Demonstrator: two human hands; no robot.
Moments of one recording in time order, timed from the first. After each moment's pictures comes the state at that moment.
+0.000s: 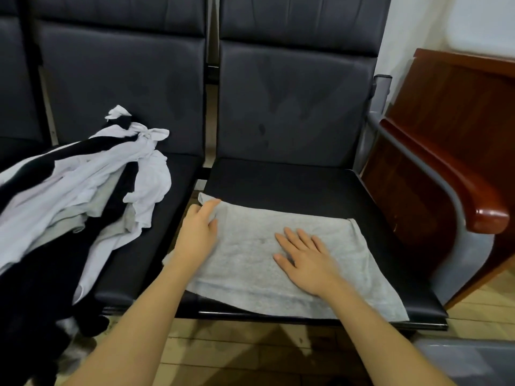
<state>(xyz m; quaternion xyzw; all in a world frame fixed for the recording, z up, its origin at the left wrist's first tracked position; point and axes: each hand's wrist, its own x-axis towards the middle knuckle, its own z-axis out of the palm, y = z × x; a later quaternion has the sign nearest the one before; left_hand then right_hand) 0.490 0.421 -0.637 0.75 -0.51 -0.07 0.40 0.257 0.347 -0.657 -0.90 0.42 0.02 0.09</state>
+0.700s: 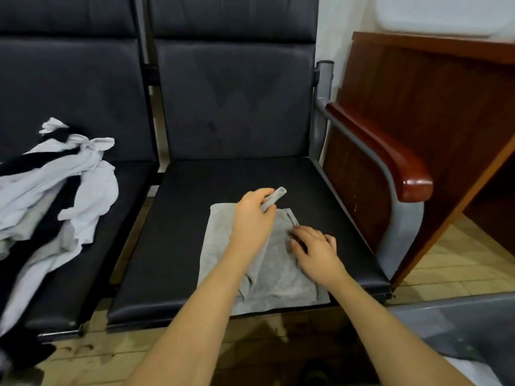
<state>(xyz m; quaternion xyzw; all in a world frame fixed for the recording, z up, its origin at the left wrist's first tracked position) 0.313 0.351 -0.595 0.65 -0.54 -0.15 0.50 0.160 0.325 -0.660 -0.82 0.51 -0.18 0.17</state>
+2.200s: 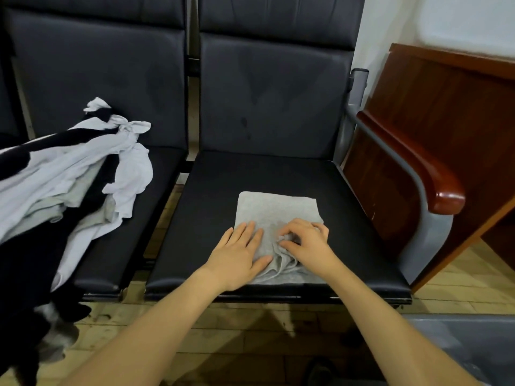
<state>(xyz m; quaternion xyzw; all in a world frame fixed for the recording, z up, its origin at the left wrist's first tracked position) 0.392 0.429 -0.657 0.68 -0.73 -0.07 0.01 0.220 0.351 -0.630 -0.86 0.42 -0.19 0.20</state>
